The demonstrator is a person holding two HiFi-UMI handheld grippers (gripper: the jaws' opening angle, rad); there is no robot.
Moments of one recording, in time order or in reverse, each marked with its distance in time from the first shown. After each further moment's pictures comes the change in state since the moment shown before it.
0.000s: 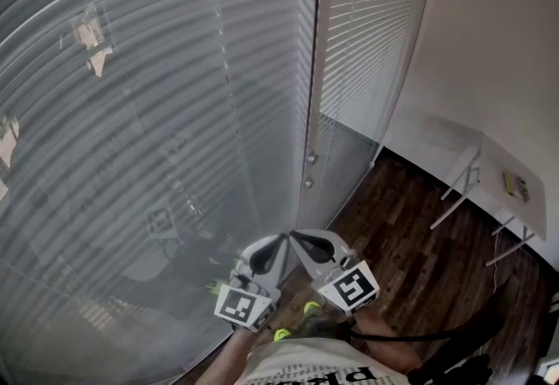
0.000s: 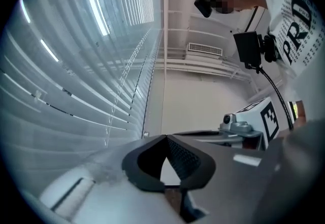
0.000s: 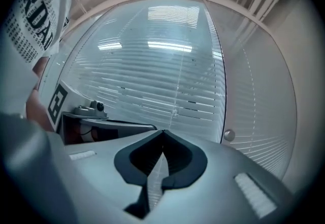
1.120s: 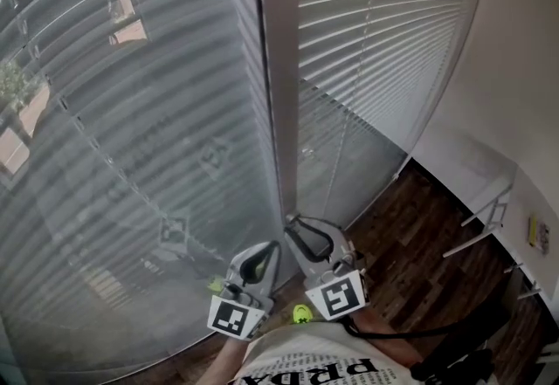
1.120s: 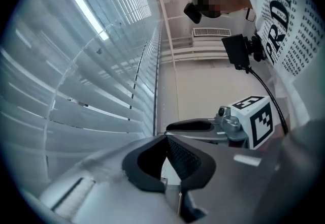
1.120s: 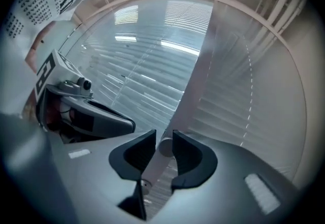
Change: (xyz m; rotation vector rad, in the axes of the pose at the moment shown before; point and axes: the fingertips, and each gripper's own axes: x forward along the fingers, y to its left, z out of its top) left arm 0.122 0.042 -0.022 0.084 0.013 0.219; right arm 0.048 -0.152 -0.020 -0.233 0.004 0.059
